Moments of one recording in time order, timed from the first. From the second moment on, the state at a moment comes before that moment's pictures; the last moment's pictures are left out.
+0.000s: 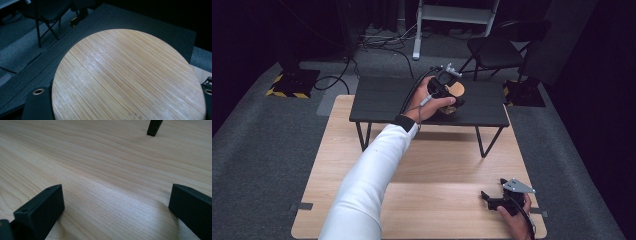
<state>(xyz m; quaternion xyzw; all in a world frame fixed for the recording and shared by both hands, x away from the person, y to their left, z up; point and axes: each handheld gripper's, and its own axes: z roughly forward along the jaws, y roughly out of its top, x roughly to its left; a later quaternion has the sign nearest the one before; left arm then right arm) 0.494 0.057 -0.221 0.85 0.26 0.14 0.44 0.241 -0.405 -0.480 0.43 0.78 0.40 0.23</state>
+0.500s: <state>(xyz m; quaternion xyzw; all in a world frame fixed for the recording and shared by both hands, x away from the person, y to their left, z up) 0.456 0.101 -0.215 0.80 0.28 0.17 0.51 0.240 -0.405 -0.480 0.43 0.78 0.40 0.23</state>
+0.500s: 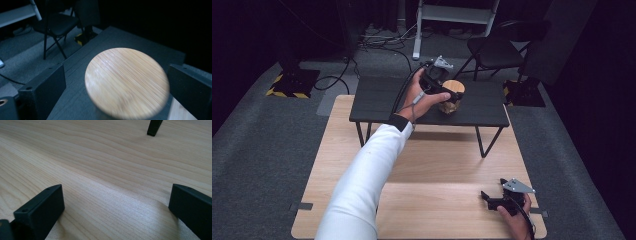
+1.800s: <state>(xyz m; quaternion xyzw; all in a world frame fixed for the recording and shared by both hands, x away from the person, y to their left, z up) 0.264 0.195 -0.371 0.78 0.28 0.26 0.49 0.240 -0.404 -0.480 0.43 0.78 0.40 0.23</state>
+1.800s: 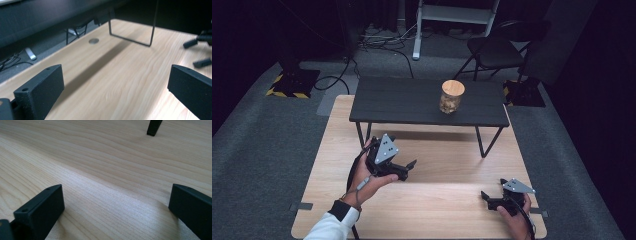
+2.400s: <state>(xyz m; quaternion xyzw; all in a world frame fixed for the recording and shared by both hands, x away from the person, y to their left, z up) 0.246 0.201 -0.460 0.80 0.31 0.22 0.46 0.240 -0.405 -0.480 0.43 0.78 0.40 0.23</state>
